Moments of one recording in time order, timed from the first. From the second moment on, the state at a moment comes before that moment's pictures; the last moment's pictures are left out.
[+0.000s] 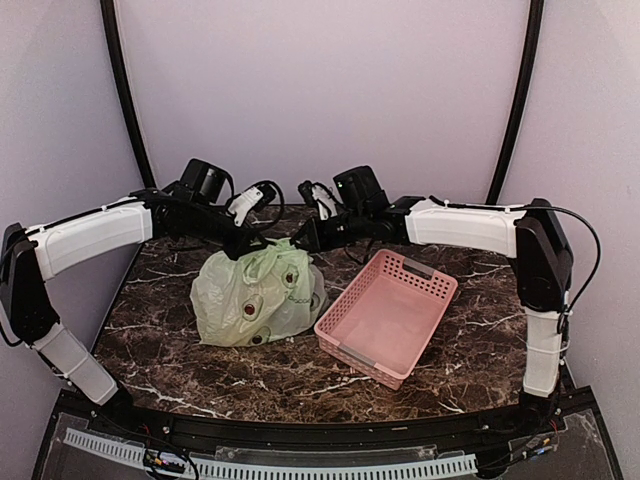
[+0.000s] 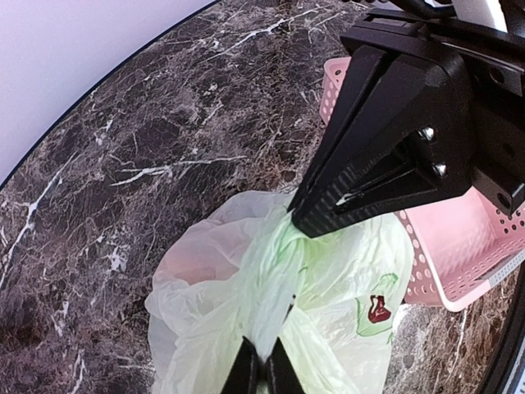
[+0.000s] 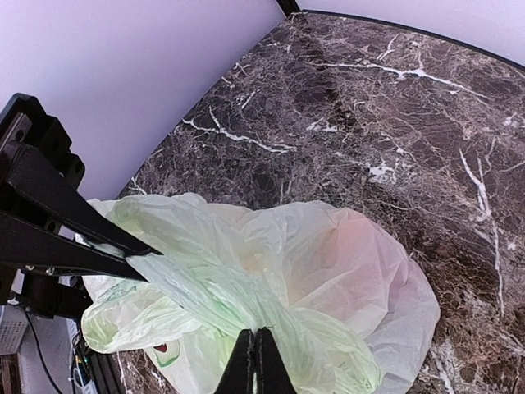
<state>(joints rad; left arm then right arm) -0.55 1.54 1.28 -0.51 0.28 0.22 0.82 2.01 1.64 -0.18 -0.40 0.37</state>
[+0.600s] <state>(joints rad) -0.48 1.44 1.26 -0.44 0.35 0.12 0.80 1.88 1.51 -0.08 -0.25 0.45</state>
